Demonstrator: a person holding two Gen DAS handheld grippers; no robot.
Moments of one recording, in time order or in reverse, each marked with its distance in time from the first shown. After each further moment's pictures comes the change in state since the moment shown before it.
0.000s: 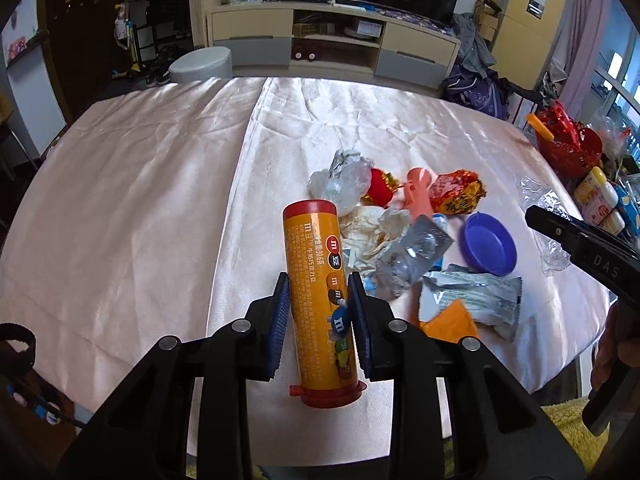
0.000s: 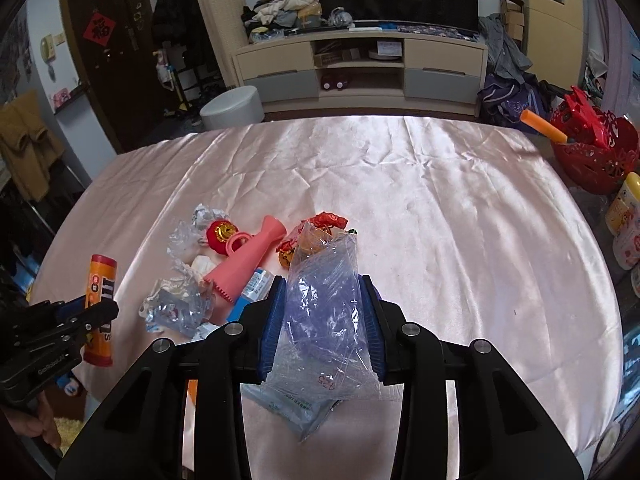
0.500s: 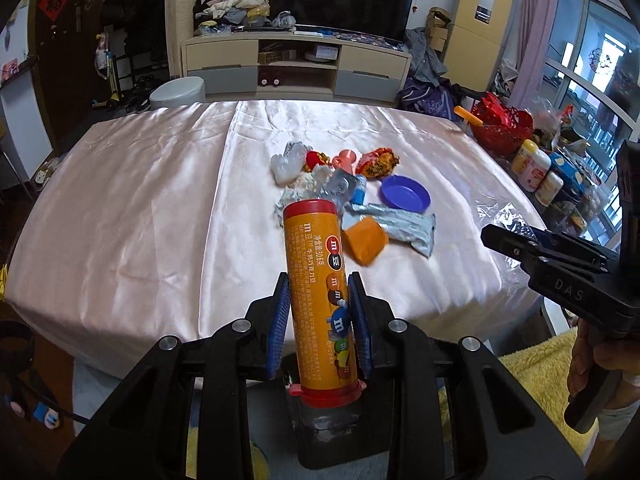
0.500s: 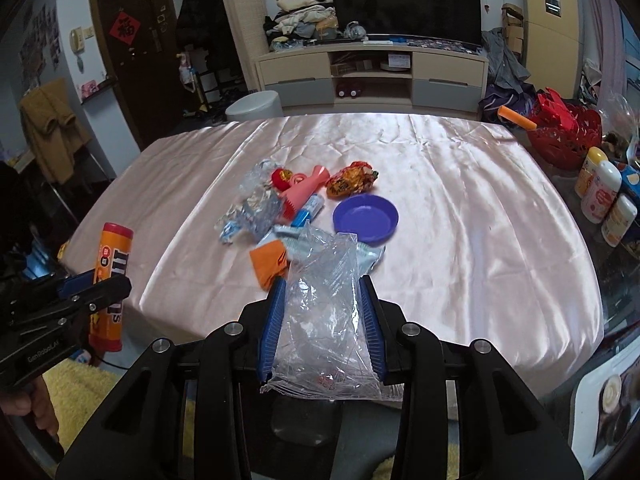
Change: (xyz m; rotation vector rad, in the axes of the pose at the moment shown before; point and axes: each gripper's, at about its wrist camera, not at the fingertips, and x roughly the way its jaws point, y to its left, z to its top) left arm -0.102 -0.024 -0.088 0.084 -0.077 -0.094; right arm -0.097 0.035 -0.091 -0.029 -0.024 0.030
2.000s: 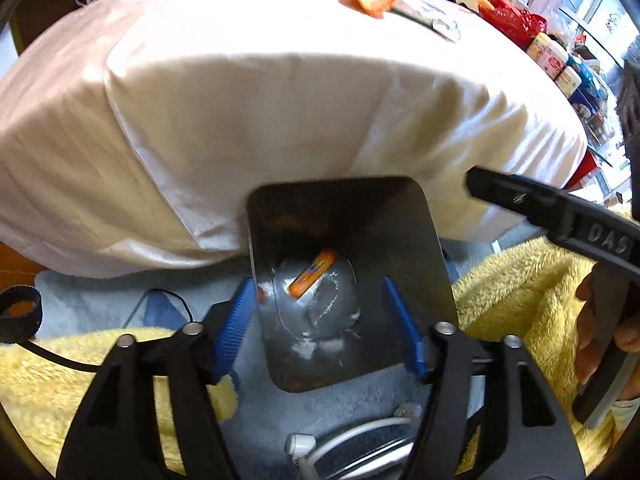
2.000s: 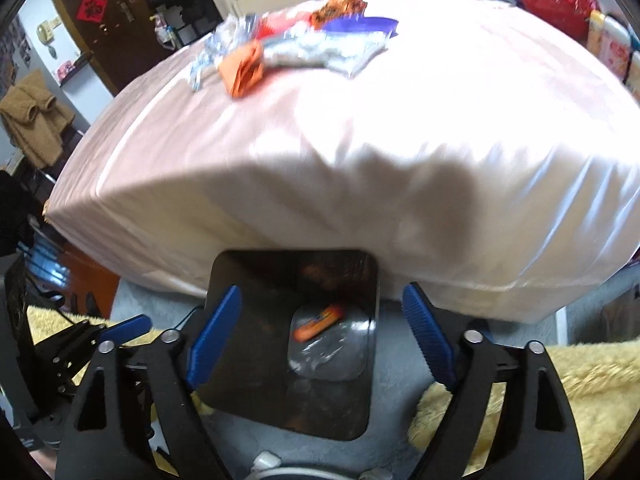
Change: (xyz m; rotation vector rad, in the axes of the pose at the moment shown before) left arm 0.093 0.000 -0.143 -0.021 0.283 -0.032; right arm 0.072 -0.002 -0.124 0.125 0.190 0.018
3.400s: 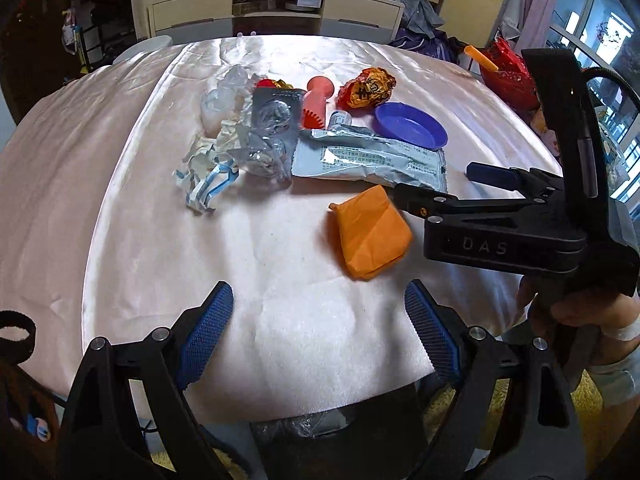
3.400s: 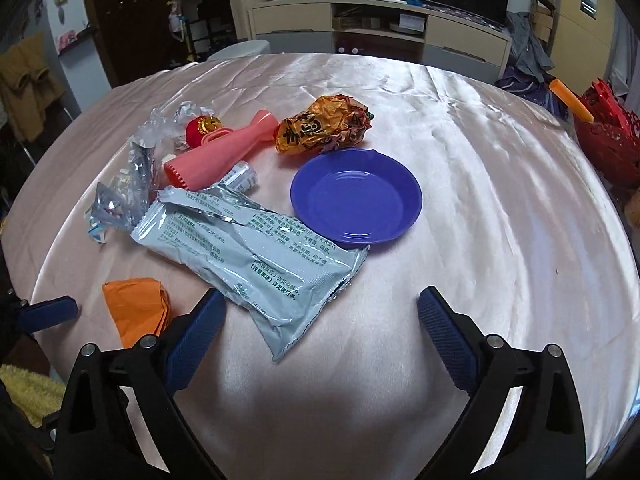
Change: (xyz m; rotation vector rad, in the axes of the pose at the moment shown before) left arm 0.004 -0.023 0.166 0.052 -0.122 -0.008; right arm 0.057 -0.014 0.175 -0.216 -0.045 -0.094
